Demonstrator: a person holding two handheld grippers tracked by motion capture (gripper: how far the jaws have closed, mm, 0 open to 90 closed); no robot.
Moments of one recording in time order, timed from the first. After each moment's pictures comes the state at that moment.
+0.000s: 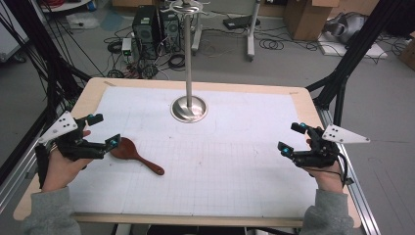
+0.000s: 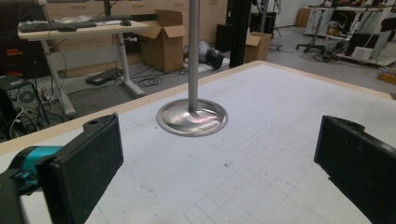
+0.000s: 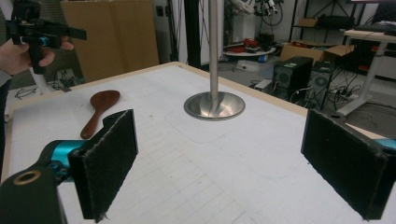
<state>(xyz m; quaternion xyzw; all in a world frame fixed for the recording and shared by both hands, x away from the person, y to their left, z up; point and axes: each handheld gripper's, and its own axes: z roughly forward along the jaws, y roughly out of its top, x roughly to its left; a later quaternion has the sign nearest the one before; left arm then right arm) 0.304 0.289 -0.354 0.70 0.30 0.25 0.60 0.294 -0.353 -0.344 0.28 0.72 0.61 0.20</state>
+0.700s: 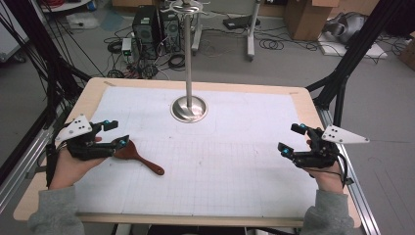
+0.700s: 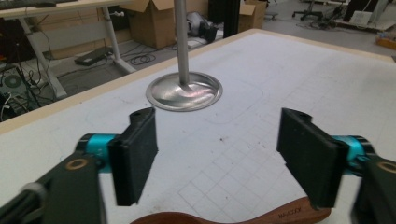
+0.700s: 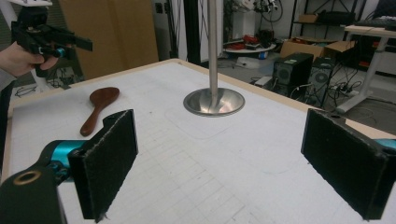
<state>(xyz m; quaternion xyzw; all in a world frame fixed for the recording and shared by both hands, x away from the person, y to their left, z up) 0.312 0.274 -0.368 0.75 0.29 0.23 0.55 0.295 -0.354 -0.346 0.28 0.72 0.60 0.20</state>
